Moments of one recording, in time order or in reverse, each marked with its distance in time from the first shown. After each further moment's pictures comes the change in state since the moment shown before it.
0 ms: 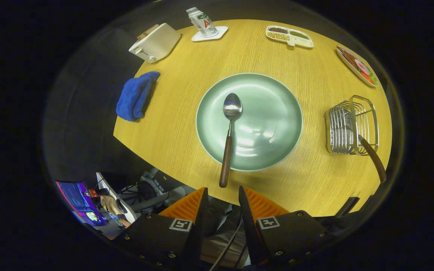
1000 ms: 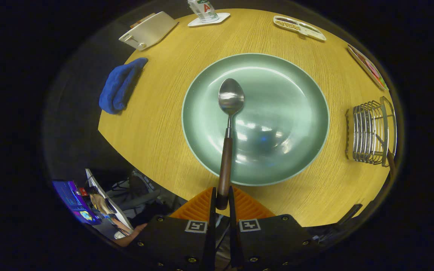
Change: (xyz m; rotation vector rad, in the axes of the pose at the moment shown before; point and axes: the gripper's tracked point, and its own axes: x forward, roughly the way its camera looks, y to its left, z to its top) arm 0.051 -0.017 0.001 -0.063 0.027 -0.076
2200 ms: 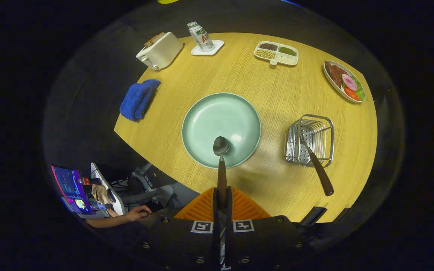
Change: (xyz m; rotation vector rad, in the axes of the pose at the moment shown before) arm -0.140 -0.064 -0.001 -0.052 -0.111 0.032
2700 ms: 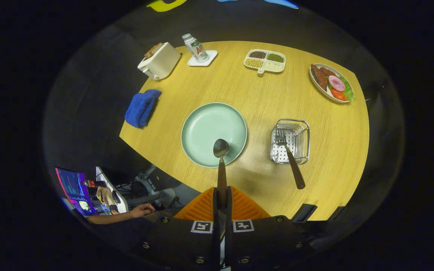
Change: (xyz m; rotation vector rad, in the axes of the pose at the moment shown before) arm -0.050 -0.026 0.001 0.044 -0.057 0.028
